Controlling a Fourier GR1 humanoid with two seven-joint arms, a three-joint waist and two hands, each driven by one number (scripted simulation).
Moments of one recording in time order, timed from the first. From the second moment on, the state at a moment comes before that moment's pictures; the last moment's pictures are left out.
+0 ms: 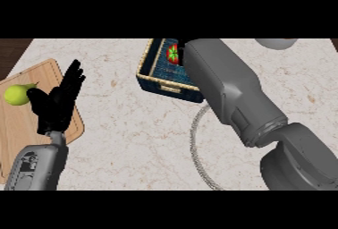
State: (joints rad) left arm -0.29 0.17 0.09 -1.45 -0.05 0.06 0.17; right arm -1.56 0.00 0.84 -0.01 0.23 -0.18 0.46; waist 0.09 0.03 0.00
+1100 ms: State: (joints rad) left arm -0.21 0.21 0.14 -1.47 -0.03 0.06 0.16; right arm -1.49 -0.16 0.45 -0.19 -0.07 -0.58 0.35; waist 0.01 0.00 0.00
